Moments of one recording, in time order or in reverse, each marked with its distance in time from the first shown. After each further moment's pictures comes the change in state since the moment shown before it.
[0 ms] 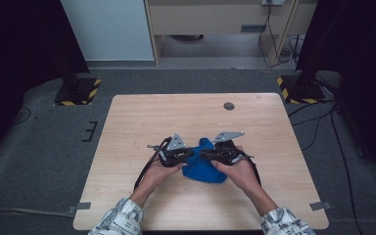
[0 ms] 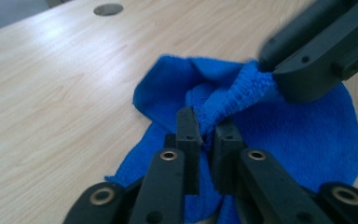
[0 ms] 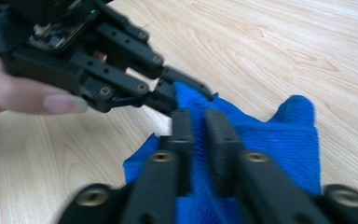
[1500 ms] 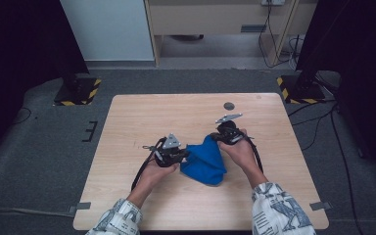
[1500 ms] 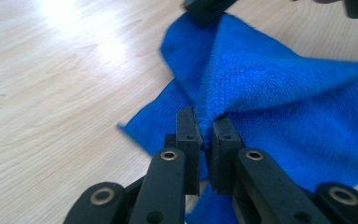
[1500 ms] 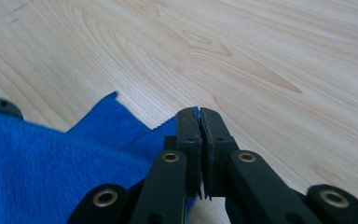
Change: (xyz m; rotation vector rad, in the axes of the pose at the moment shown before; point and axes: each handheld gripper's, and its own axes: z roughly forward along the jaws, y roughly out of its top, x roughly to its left) left arm 0.010 -0.007 -0.014 0.026 0.031 -0.077; right arm -0.070 0.019 0.028 0.126 -0.210 0.045
